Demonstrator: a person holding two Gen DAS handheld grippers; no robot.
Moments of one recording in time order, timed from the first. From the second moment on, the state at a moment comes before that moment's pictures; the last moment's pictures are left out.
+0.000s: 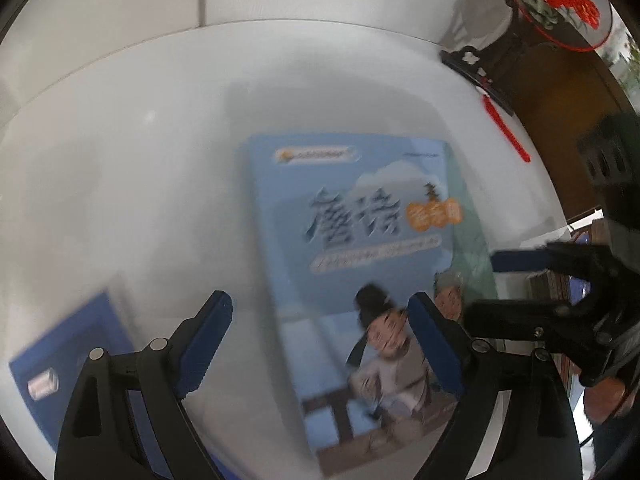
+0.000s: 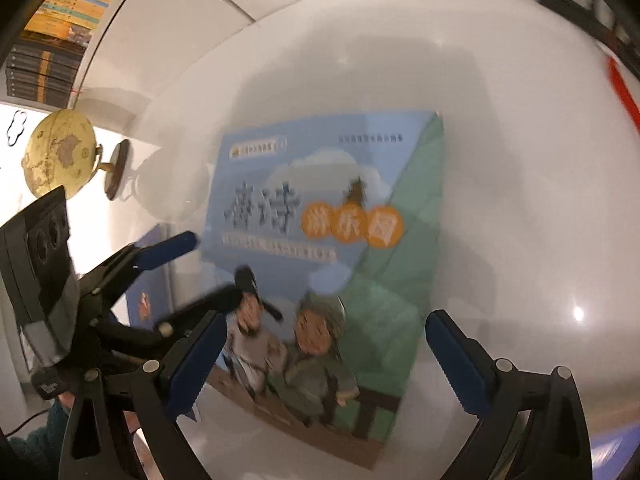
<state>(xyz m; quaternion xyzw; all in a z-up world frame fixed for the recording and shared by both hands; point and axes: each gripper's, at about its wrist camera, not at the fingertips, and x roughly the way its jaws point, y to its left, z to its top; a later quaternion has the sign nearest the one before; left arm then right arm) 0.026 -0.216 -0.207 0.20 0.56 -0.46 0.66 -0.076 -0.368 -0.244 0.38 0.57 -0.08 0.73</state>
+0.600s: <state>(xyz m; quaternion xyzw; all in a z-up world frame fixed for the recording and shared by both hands) 0.031 -0.192 -0.202 0.14 0.60 -0.41 0.67 -0.129 -0.340 -0.231 0.36 0.54 -0.16 0.74</state>
